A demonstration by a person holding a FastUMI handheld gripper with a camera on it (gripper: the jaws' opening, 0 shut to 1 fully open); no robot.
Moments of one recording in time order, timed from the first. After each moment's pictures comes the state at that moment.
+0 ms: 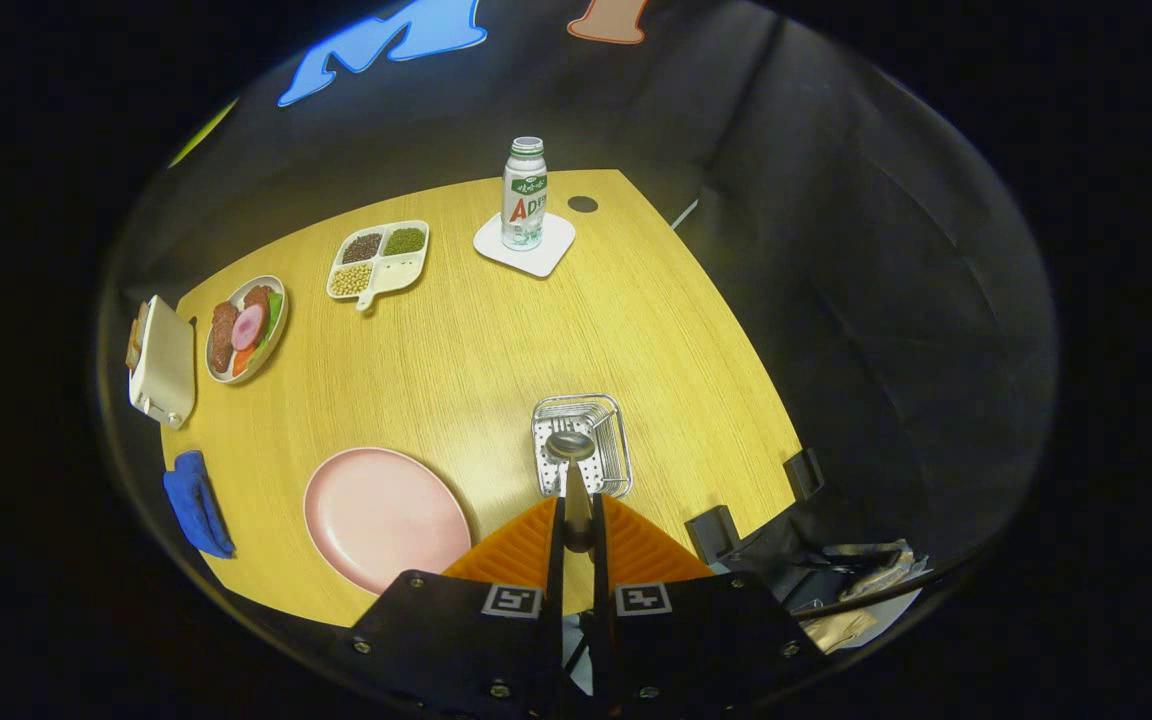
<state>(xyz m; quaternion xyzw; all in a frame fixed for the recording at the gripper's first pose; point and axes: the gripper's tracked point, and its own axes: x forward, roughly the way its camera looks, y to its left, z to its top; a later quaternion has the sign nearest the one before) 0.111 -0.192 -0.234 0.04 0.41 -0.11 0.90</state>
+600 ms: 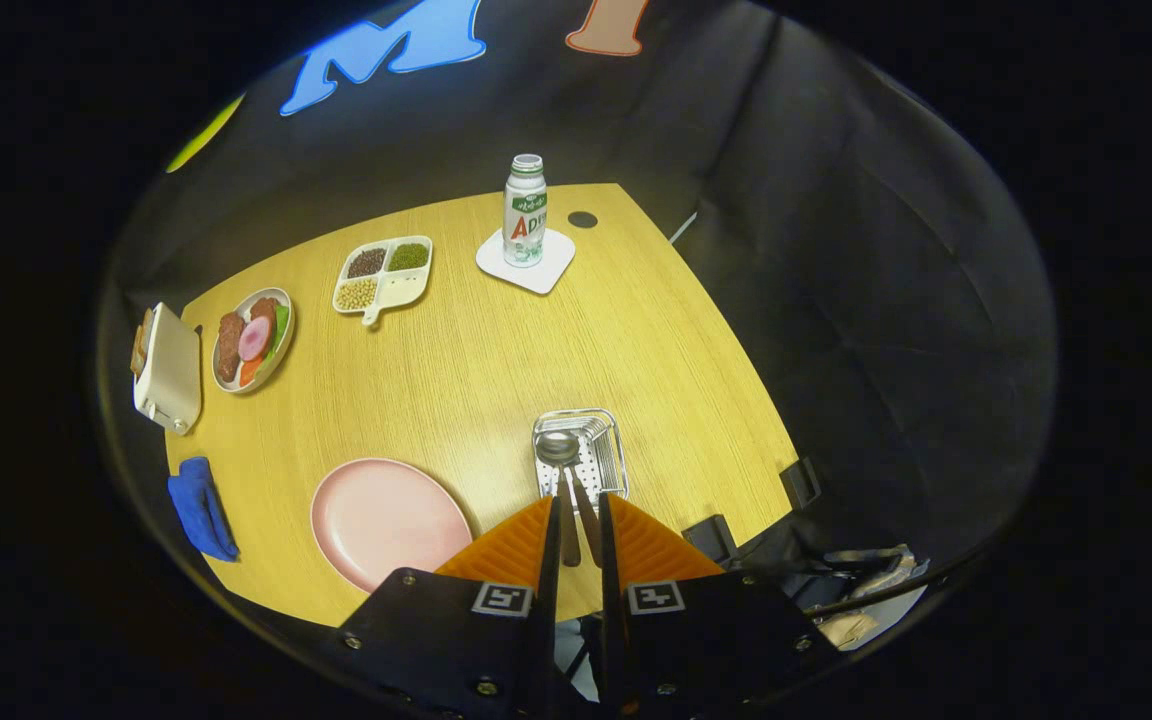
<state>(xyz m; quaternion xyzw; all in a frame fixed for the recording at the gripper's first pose) 0.113 -0.195 -0.211 0.04 0.38 -0.11 0.92</state>
